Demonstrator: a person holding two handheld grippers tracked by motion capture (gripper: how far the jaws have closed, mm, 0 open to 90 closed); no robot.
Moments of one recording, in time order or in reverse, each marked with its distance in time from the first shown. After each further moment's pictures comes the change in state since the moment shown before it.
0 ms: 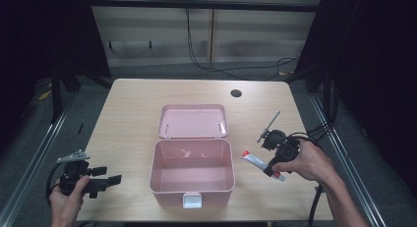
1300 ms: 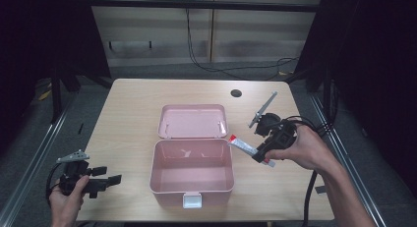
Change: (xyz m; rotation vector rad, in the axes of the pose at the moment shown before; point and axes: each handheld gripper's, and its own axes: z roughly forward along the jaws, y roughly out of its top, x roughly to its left) left arm 0.000 0.000 0.000 -0.007 0.001 -0.007; right arm 0.031 0.031 -0.055 -0.129 -0.022 -0.138
